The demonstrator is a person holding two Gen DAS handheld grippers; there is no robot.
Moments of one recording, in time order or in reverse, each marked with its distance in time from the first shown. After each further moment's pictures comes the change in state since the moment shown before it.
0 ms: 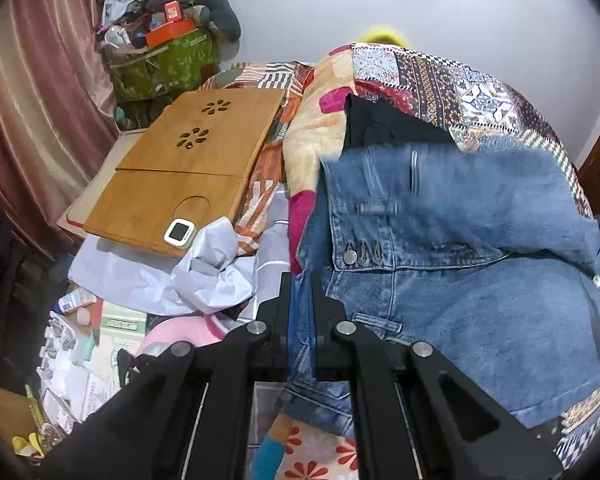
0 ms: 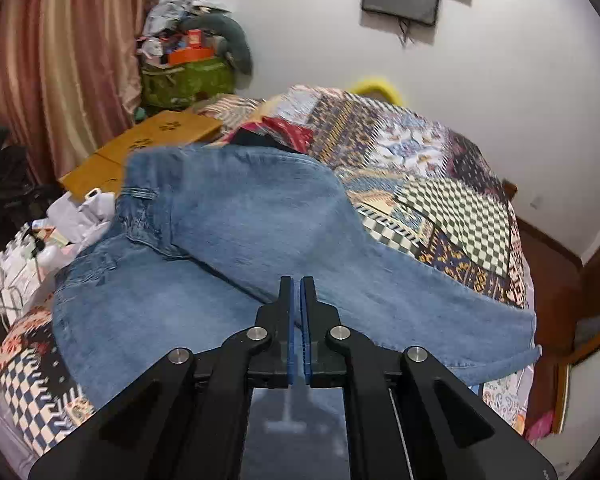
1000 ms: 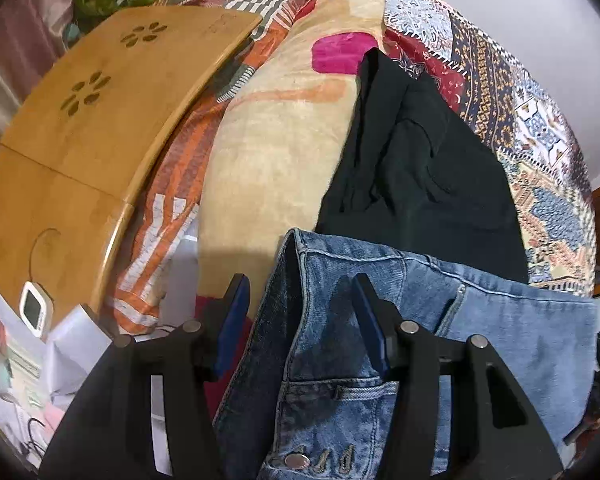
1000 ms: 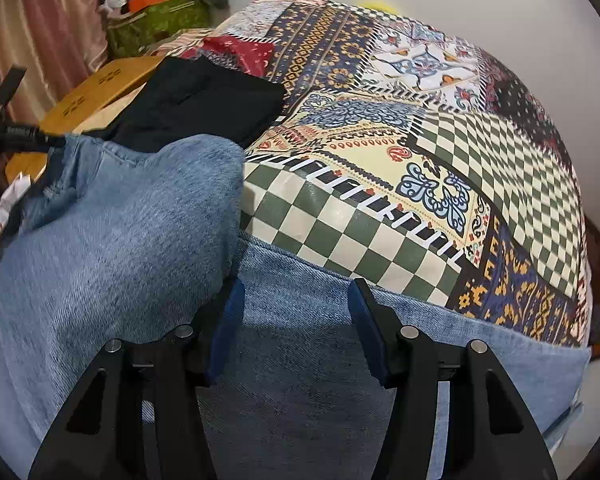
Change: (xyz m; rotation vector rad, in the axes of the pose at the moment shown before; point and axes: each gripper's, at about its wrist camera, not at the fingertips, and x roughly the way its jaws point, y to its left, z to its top) left arm 0.234 -0.015 0.130 -0.182 0.276 -0.156; right arm 0.185 -0.067 0.017 0.009 0.210 0.034
